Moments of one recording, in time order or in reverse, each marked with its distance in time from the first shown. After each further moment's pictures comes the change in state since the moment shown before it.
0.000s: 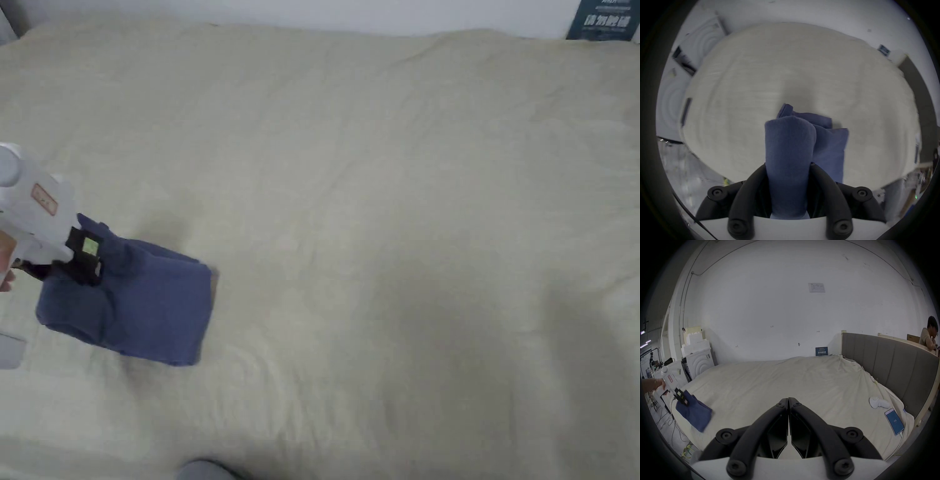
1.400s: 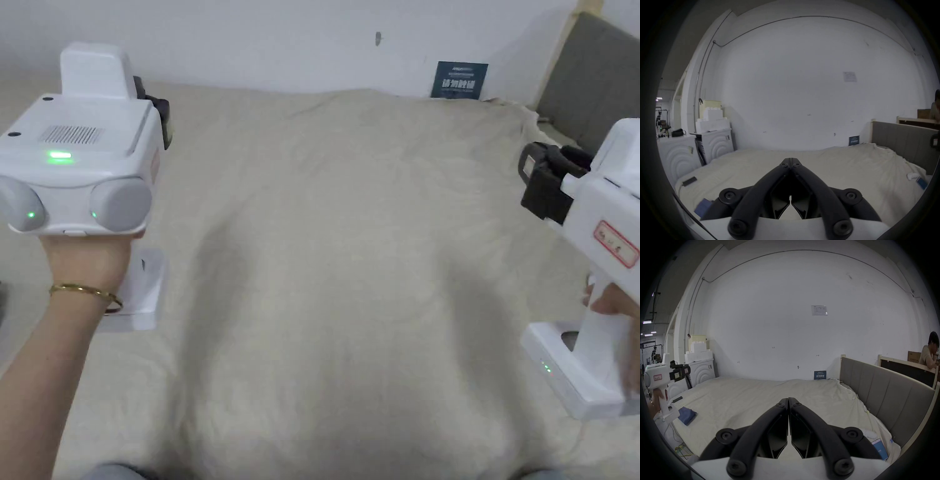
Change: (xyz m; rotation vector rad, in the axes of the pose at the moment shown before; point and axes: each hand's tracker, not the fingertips) left arm 0.257 -0.134 0.191 1.266 -0.081 -0.033; right arm 0.059 0.068 0.043 0.215 0.013 0.049
